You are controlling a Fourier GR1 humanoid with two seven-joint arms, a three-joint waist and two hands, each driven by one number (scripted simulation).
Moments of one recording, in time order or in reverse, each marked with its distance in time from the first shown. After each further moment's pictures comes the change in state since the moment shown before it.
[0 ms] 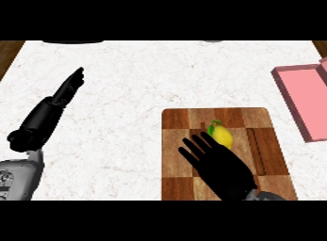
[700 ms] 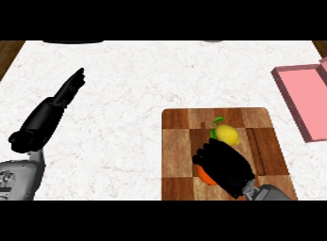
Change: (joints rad) left arm 0.002 -0.027 0.022 -0.004 -0.029 -0.025 -0.007; right arm 0.024 0.017 -0.054 0.174 0.109 -0.151 -0.210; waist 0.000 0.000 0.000
